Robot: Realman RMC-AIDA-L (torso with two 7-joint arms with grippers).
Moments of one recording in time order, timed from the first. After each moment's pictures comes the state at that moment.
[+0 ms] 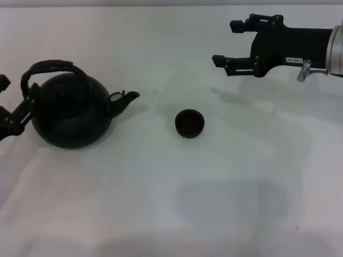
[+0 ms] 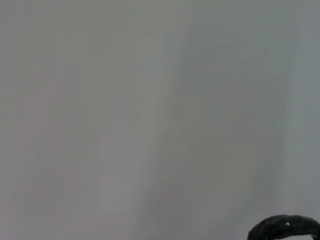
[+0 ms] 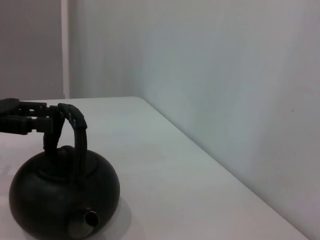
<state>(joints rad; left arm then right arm) -0.20 -2.07 0.66 0.14 -1.91 -1.48 2.54 0.33 2.01 -1.41 -1.13 1.47 1.07 -1.61</state>
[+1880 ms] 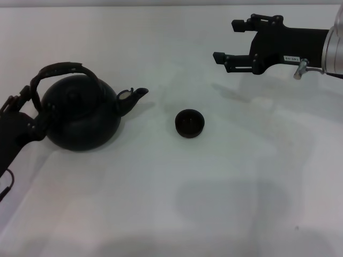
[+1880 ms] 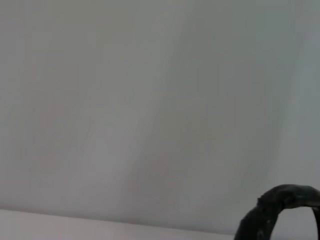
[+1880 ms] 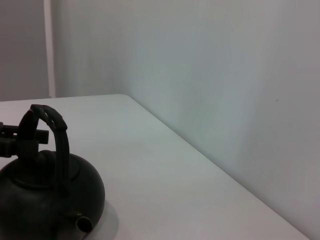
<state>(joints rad) -0.24 -2.08 0.65 0.02 -1.91 -1.43 2.53 0.35 2.01 -1.41 -1.06 1.49 1.03 -1.63</state>
